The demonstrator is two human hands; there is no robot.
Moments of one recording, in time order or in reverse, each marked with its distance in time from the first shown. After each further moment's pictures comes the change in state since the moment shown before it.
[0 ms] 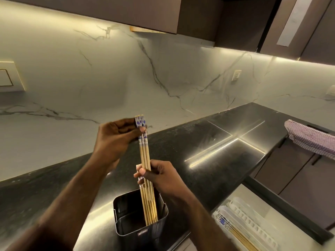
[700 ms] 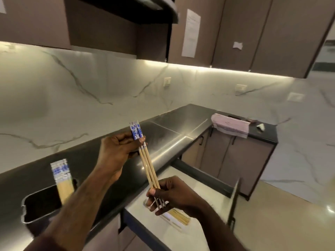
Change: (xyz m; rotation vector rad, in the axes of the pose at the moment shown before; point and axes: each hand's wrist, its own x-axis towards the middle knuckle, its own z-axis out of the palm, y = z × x) left_hand -0.146 0.019 0.244 -0.124 -0.222 -0.103; right_hand -0.284 0.001 -0.178 -0.030 0.075 0.190
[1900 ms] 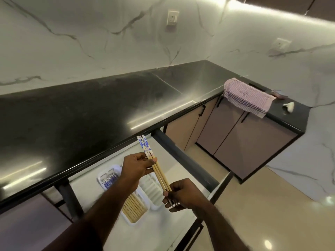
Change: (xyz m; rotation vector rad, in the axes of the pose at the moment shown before) left_hand 0.090 -0.310 0.222 0.006 0.217 -0.606; right_hand 0.053 0.210 -0.280 -0.057 0.065 0.522
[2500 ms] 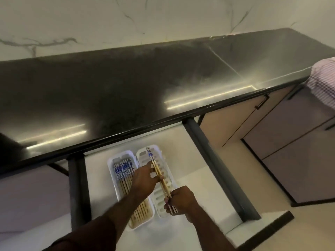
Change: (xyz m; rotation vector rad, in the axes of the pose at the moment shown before) left_hand 0.101 -0.132 -0.007 0.784 0.329 0.004; right_hand 0.180 0.060 0.015 0.031 -0.154 0.279
